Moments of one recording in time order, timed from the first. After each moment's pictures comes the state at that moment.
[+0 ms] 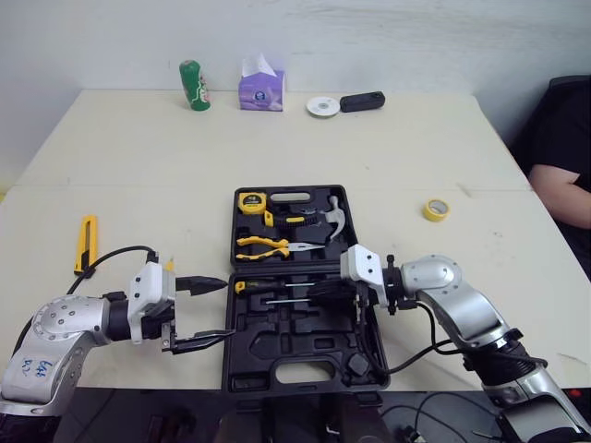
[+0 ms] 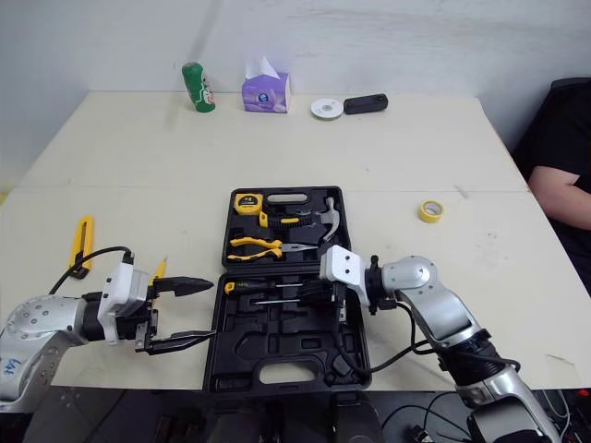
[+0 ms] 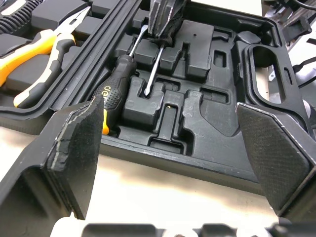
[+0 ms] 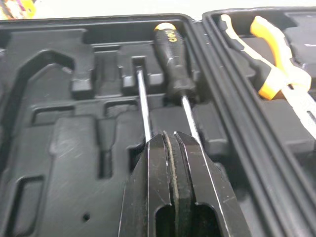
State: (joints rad) left arm 0.06 0.81 0.20 -0.30 -0.53 0.27 -1.15; right arm -0.44 -0.57 0.35 -0.07 0.21 0.27 1.11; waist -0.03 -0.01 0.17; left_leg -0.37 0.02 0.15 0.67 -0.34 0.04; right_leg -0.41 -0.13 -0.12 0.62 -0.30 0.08
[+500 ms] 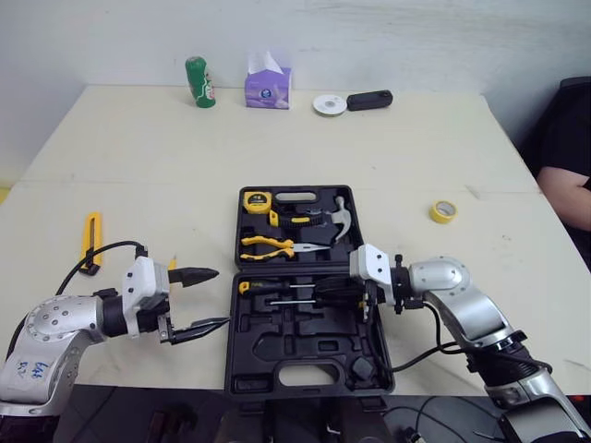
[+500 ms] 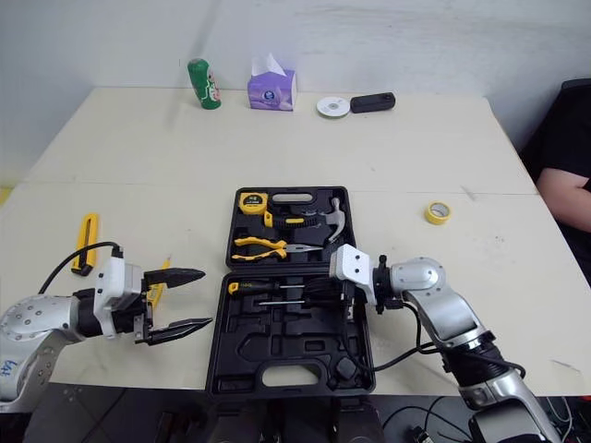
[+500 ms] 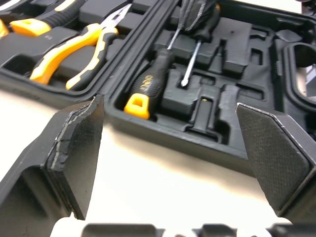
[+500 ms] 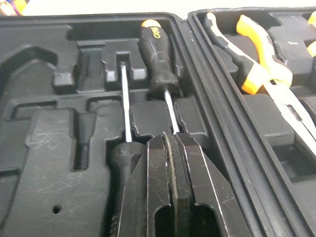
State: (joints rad) left arm 0.04 0.79 0.24 -0.26 -0.51 0.24 -1.08; right arm -0.39 -0.57 0.25 -0.03 0.27 0.17 1.17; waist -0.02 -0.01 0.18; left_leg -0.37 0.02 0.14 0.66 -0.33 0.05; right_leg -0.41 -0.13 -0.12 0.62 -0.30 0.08
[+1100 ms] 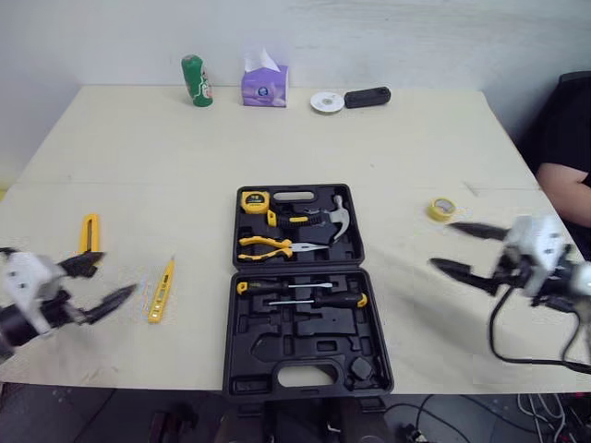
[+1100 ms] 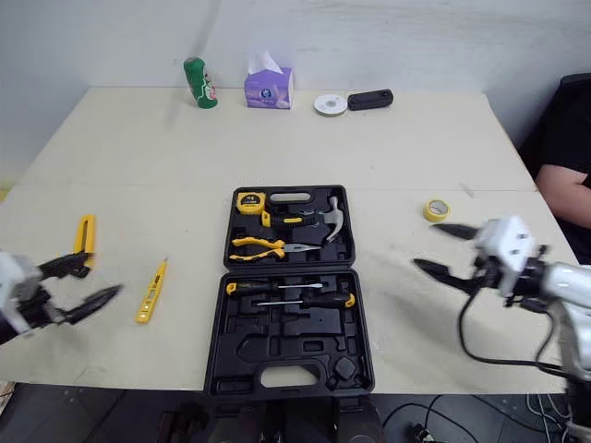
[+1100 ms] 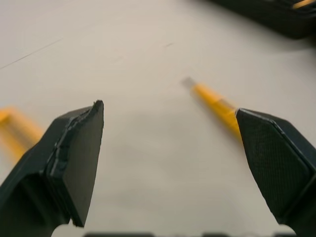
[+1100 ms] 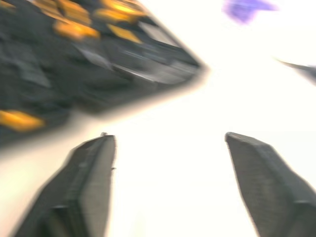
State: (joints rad) left arm 0.13 0.82 0.70 0.20 -0.41 0.03 -0.89; right arm -0.08 -0.89 -0.46 0.04 0.37 -0.04 1.10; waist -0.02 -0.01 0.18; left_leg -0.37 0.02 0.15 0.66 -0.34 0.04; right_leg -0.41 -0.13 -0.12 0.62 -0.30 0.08
